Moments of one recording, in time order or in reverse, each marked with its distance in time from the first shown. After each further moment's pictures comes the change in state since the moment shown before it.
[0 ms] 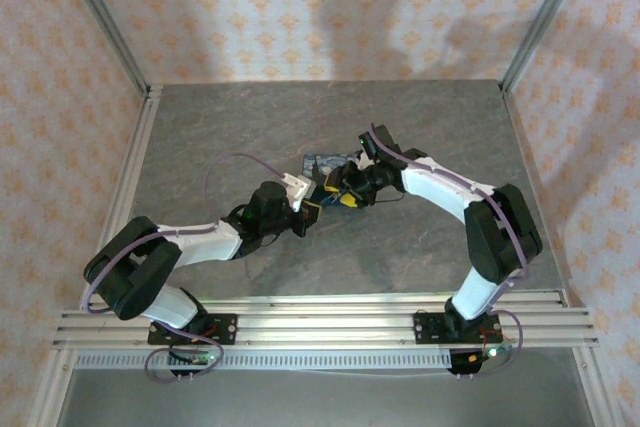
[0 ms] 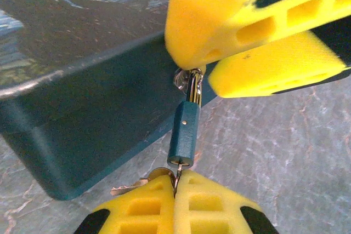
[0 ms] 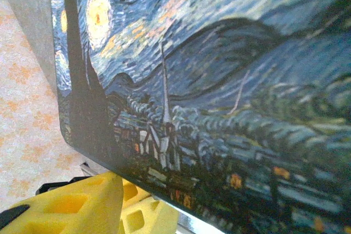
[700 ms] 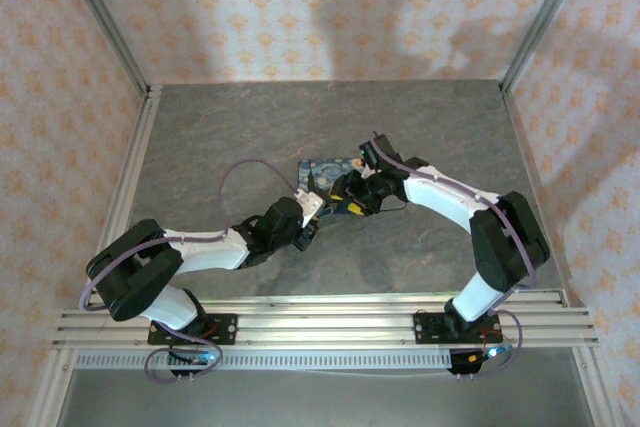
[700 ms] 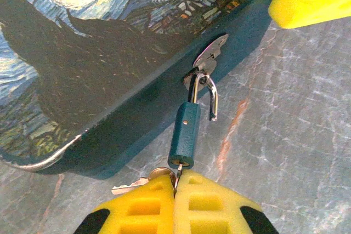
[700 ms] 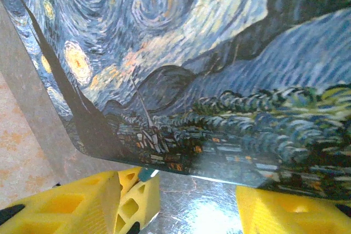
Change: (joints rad) left arm -0.155 0.001 0.000 -0.135 -0.347 0.193; right arm 0.026 -0.060 -0.085 0.003 0.119 0.018
